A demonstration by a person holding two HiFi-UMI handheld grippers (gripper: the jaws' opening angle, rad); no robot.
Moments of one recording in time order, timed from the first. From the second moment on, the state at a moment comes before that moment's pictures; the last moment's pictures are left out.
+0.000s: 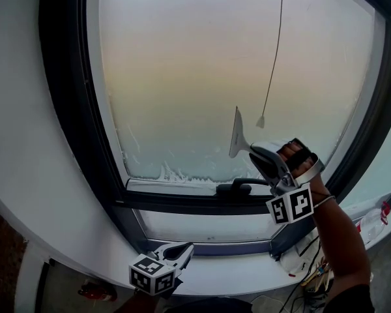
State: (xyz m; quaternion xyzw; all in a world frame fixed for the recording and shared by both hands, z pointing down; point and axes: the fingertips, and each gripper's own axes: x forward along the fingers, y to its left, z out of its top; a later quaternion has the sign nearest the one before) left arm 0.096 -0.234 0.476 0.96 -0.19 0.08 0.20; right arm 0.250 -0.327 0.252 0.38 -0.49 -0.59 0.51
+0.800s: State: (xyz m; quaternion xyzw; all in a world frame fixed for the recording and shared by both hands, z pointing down) left arm 0.098 -0.235 0.473 0.96 -0.18 0.07 0.19; right arm 0.271 -0.318 0.255 0.41 -0.48 -0.57 0.53
